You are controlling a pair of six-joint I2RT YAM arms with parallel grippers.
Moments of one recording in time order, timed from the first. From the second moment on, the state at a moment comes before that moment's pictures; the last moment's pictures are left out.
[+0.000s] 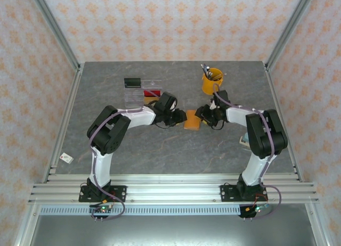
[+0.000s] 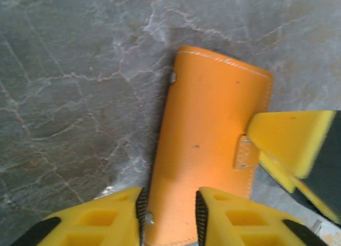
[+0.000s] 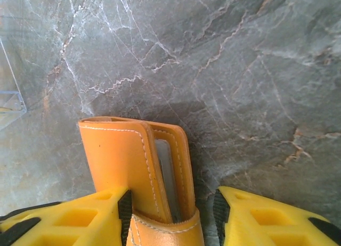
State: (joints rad) left arm -0.58 2.03 1.24 -0.11 0.37 -0.93; right arm 0.25 1.80 0.95 -0.19 -0.45 0.77
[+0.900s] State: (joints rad) left arm -0.57 1.88 1.28 -0.38 0.21 -0.80; right arm 0.26 1.68 1.13 -0.48 -0.37 0.58
